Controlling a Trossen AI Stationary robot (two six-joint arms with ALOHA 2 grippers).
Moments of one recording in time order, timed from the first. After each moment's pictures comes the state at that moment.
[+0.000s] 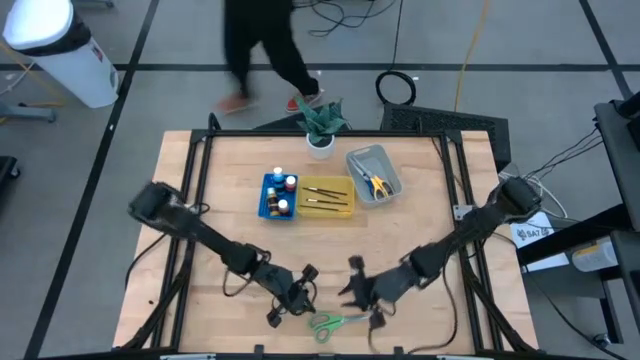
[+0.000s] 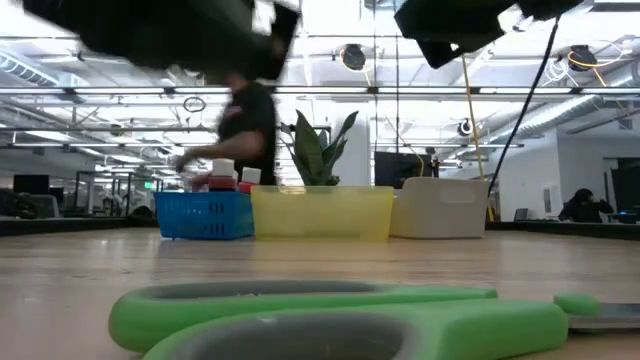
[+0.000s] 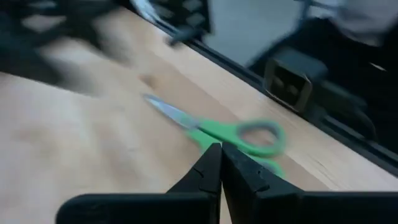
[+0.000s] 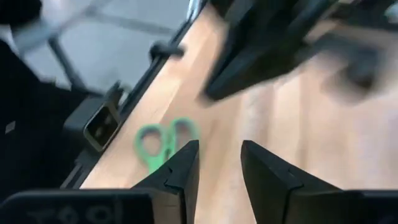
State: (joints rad) left arm -0.49 1.82 0.93 0.37 0.11 0.25; right arm 0.58 1.67 0.95 0.22 0.21 0.13
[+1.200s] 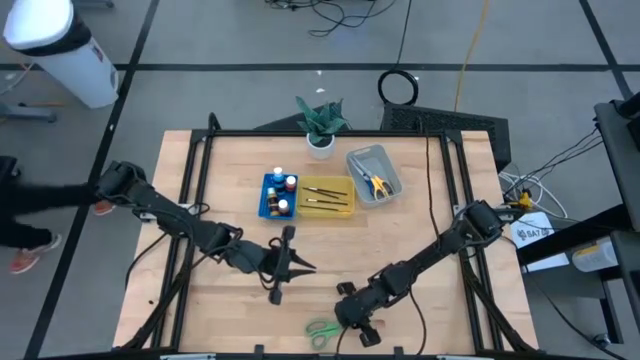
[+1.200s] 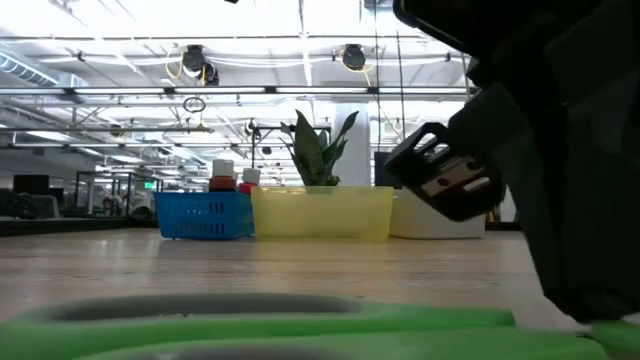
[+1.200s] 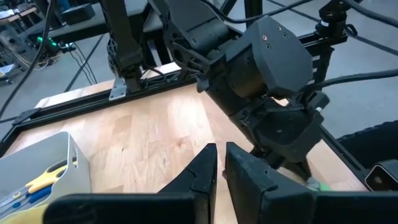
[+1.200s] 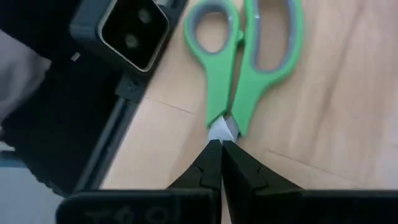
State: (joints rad) left arm -0.48 1.45 0.93 0.21 -0.32 0.08; right arm 0.55 2.03 1.18 -0.03 -0.16 0.30
